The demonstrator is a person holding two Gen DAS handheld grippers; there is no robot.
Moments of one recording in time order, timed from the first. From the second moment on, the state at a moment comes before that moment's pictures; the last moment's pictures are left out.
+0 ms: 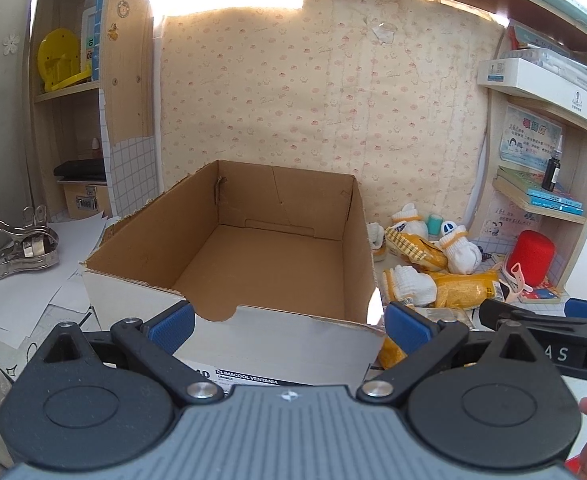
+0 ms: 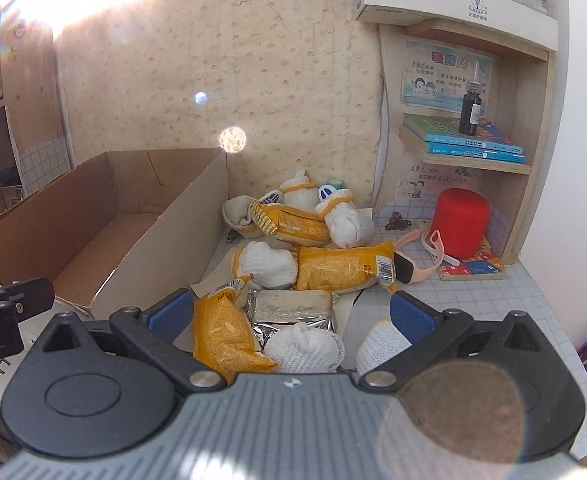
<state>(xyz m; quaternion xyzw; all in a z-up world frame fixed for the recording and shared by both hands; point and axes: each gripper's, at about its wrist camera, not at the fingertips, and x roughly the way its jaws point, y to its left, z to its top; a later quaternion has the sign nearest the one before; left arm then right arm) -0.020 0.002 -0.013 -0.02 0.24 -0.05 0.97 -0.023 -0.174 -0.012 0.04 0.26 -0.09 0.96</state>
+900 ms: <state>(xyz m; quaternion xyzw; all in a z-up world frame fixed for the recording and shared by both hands) -0.036 -0.111 -0.054 0.01 0.22 -0.19 0.95 -0.074 -0.274 -0.040 0.05 0.24 -0.15 0.96</state>
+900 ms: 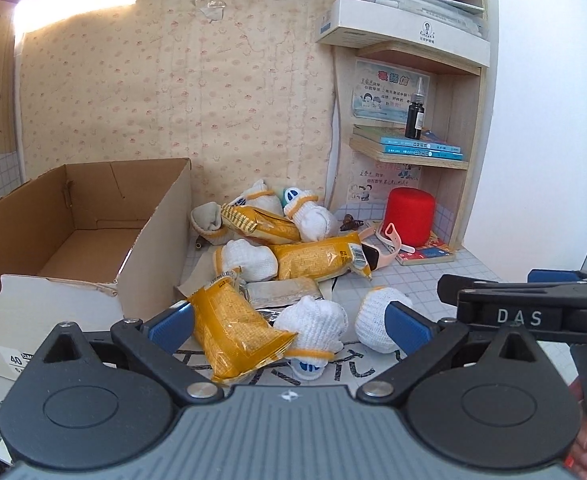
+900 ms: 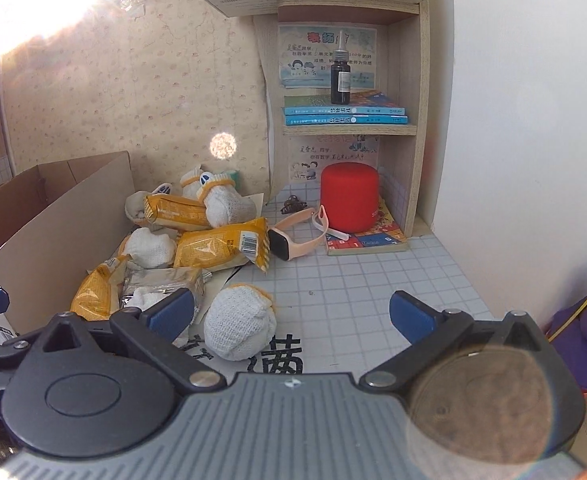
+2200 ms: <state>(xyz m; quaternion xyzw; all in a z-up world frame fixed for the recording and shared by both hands) 0.061 -0.105 -0.096 -0.04 0.33 -0.06 0.94 -0.017 -0.267 -0.083 0.02 0.29 -0.07 0.95</state>
